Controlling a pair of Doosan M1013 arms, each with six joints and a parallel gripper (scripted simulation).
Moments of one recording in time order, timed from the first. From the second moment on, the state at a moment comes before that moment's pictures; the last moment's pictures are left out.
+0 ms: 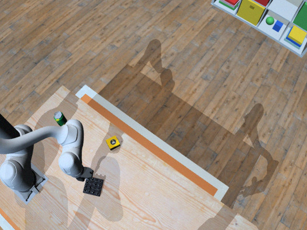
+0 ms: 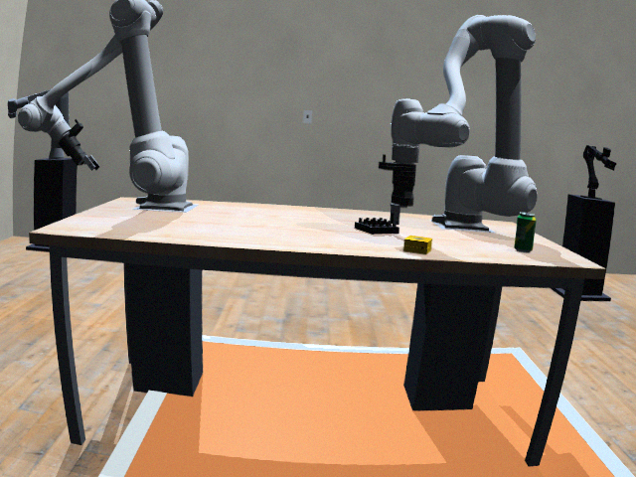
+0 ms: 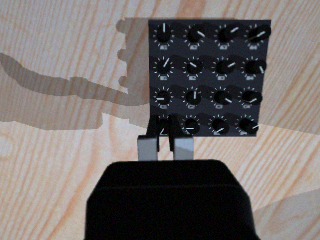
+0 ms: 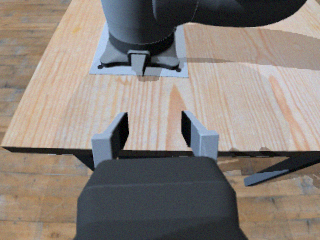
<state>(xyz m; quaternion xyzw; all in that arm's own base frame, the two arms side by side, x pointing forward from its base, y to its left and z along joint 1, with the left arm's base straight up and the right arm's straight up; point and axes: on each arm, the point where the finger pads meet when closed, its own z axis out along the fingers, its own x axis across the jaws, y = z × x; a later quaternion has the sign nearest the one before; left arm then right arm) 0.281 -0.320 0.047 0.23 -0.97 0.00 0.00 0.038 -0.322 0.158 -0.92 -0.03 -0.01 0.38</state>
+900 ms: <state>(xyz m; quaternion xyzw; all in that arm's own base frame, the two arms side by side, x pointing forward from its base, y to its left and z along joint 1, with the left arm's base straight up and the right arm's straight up) 0.281 -0.320 0.047 0.09 -1.00 0.00 0.00 0.038 -0.322 0.158 -0.92 -0.03 -0.01 0.38</state>
